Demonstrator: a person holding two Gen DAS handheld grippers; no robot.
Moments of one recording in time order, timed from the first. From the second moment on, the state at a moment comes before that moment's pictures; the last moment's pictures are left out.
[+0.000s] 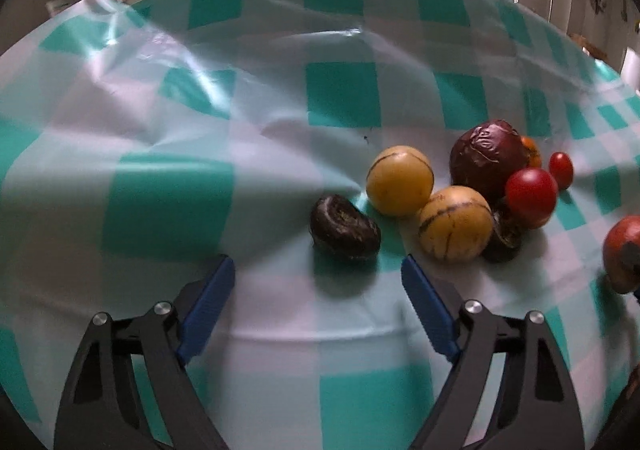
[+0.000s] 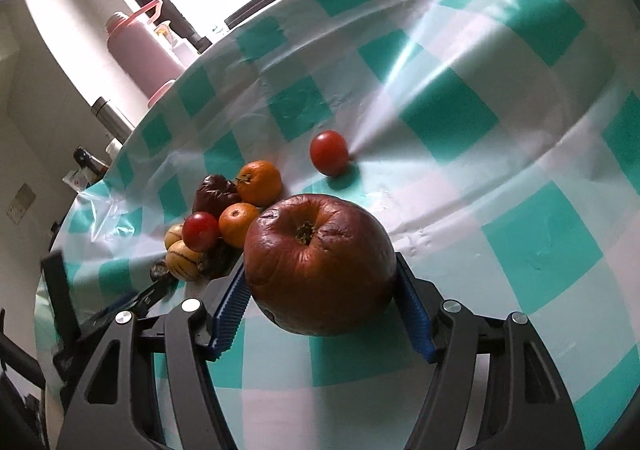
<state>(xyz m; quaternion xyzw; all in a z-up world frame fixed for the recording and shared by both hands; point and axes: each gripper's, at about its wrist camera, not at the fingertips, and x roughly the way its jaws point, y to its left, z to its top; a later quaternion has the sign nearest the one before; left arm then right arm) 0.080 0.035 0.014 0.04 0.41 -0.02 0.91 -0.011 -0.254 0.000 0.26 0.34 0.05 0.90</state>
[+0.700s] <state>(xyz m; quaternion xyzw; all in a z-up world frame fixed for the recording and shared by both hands) 0.026 0.054 0.019 -0.03 0.38 -0.09 0.92 -0.013 -0.253 0.001 0.26 0.34 0.06 0.90</state>
